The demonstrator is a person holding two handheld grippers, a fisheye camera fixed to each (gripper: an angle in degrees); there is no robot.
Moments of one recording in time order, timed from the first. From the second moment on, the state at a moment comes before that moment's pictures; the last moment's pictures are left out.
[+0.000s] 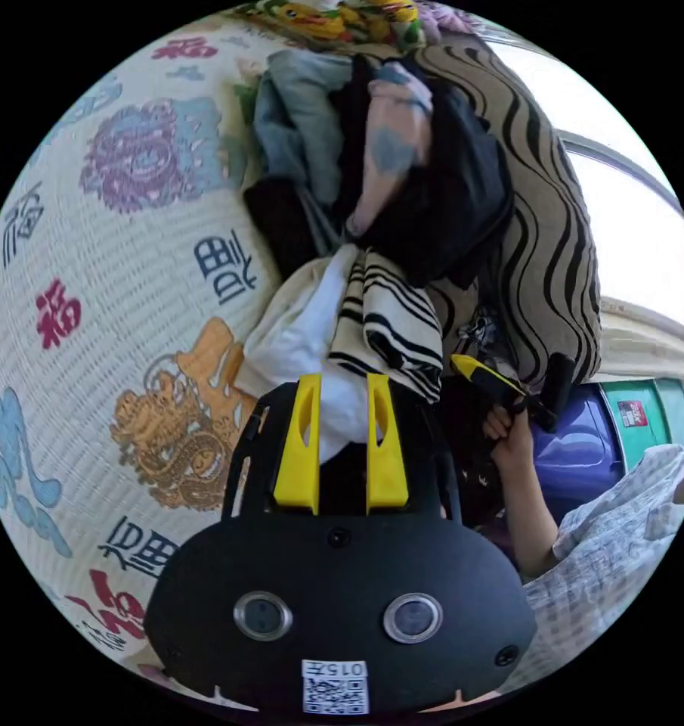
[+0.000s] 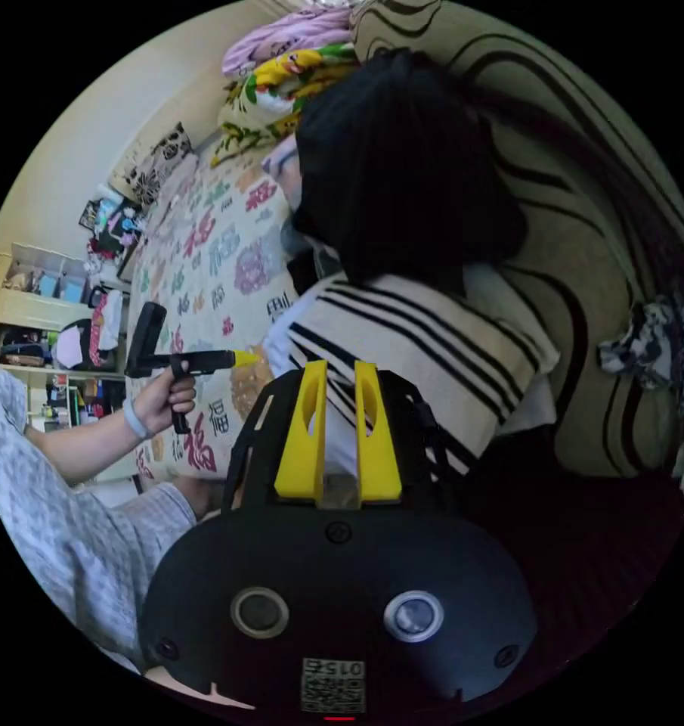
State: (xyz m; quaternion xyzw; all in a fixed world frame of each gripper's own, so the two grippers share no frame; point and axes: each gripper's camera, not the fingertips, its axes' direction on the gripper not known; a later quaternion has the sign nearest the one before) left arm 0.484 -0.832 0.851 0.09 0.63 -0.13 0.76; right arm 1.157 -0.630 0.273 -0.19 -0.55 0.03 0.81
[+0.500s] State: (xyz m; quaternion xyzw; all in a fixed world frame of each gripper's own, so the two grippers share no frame) left arm 0.486 -0.871 0.785 0.13 0.71 -0.13 0.68; right arm 1.097 -0.595 0.235 -0.21 -0.52 0.00 0.82
